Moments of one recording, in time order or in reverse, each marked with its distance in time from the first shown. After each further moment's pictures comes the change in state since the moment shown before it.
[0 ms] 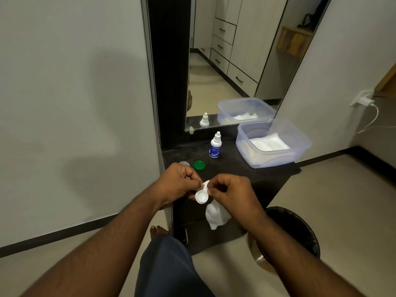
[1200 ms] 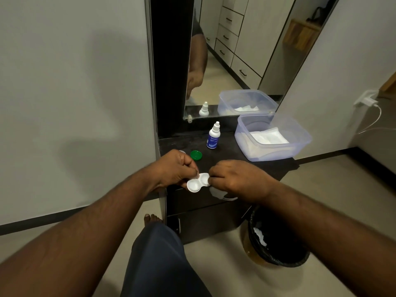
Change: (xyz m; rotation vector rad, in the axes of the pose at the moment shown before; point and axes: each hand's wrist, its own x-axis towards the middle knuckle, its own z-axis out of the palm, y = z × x) left_hand 0.013 -0.001 -0.002 0.083 -0.055 -0.049; right_hand 0.032 0.018 -0.043 -0.764 -0.455 -0.912
